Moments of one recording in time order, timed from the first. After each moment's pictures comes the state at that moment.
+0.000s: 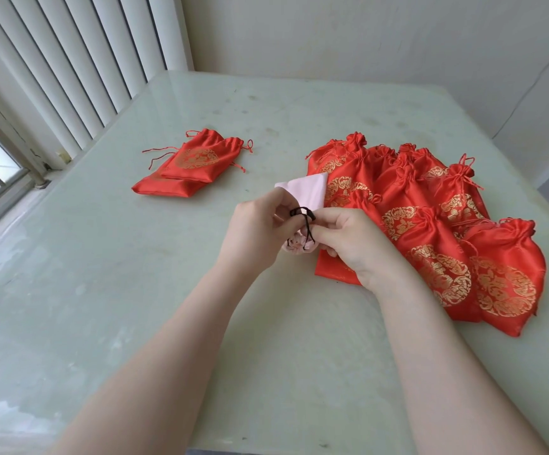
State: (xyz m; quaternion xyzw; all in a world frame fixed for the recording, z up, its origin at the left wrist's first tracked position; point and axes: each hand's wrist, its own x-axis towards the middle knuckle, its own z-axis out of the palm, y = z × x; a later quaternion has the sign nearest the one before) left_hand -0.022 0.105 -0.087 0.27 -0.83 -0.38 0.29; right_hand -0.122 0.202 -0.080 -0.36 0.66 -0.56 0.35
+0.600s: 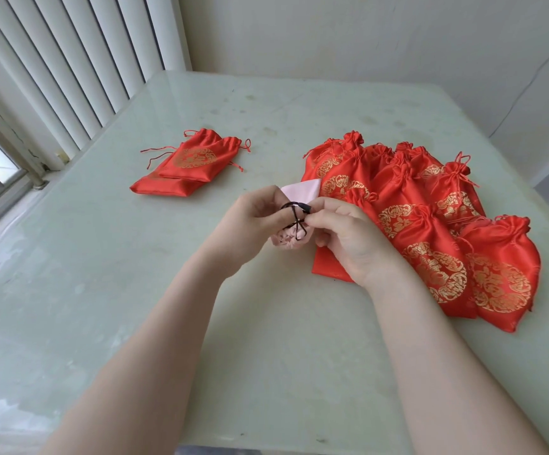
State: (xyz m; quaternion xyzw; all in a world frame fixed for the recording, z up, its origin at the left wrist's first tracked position) left_hand -0.014 0.093 -0.081 0.20 -0.74 -0.60 0.21; right_hand -0.124 0.195 -0.085 -0.31 0.61 -0.62 0.39
